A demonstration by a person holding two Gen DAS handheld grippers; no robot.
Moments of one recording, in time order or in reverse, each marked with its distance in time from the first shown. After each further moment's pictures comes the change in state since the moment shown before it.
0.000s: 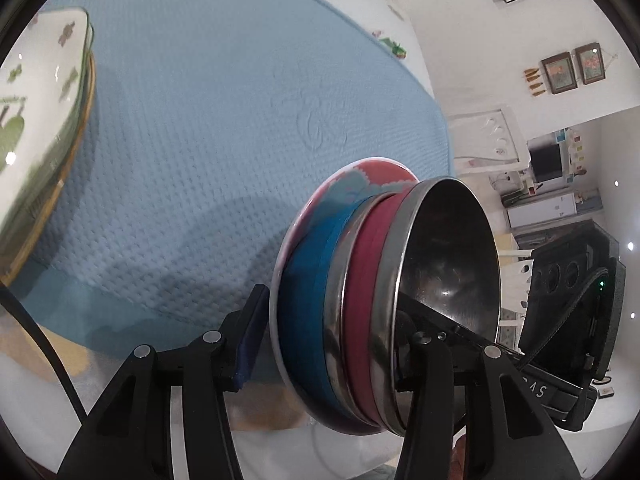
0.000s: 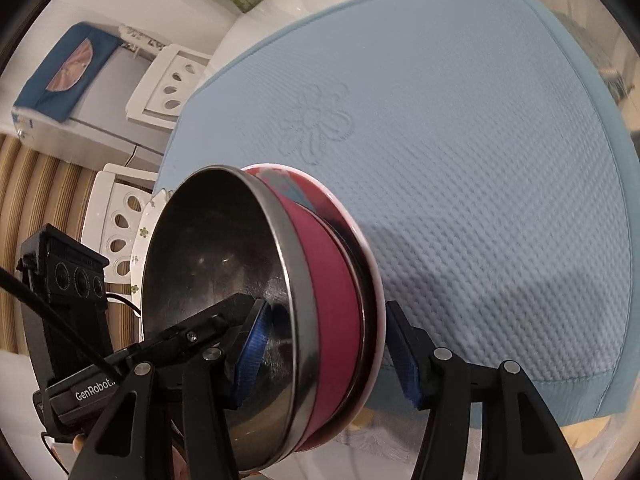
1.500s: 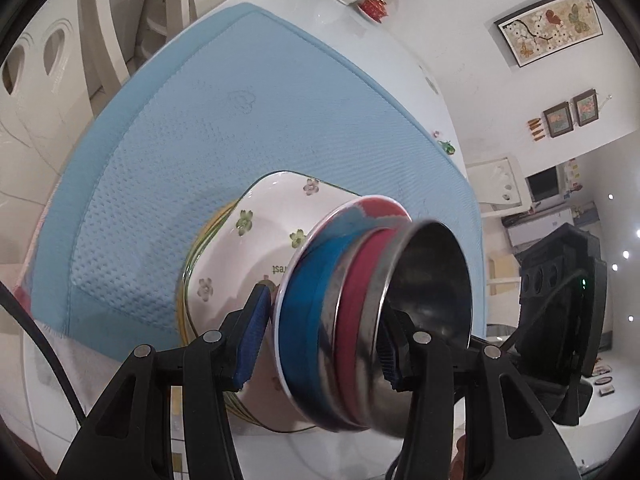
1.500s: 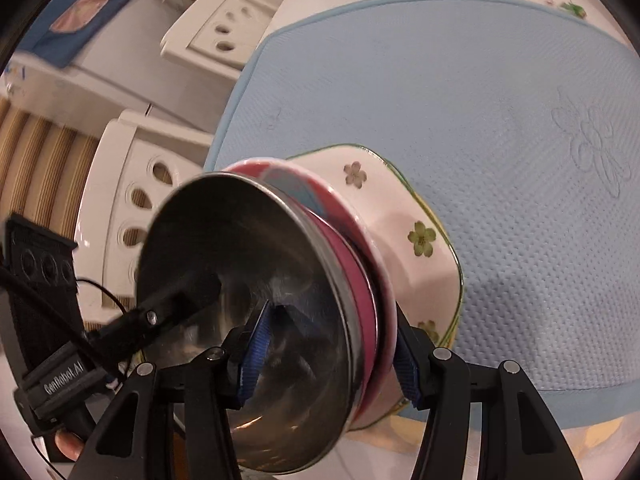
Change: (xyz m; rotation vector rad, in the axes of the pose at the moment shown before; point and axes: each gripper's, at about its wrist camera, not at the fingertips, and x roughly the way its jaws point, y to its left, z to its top) left arm -0.160 0.204 0.098 0.013 -0.078 -0.018; right arm 0.151 0.247 0.042 -0.039 0.051 -0.062
